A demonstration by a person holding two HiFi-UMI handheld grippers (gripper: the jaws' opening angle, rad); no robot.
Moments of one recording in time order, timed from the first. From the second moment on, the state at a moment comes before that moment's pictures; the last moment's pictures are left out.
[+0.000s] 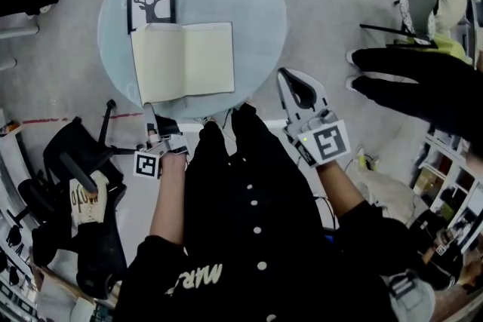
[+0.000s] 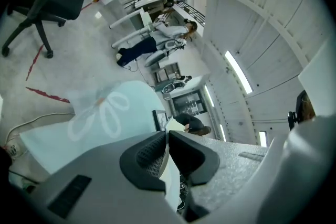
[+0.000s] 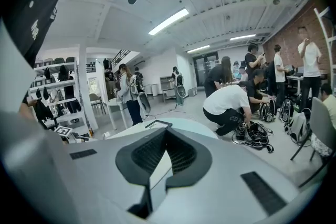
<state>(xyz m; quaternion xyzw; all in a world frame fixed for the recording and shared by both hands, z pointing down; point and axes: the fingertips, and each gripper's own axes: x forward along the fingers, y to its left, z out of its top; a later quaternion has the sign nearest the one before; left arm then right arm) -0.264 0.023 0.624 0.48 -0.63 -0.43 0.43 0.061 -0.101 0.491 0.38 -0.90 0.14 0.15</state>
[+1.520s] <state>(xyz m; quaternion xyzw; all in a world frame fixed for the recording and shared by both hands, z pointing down) -0.255 0.042 0.670 0.49 -0.70 -0.17 0.49 0.054 -0.094 0.468 0.38 -0.91 0.13 0.14</state>
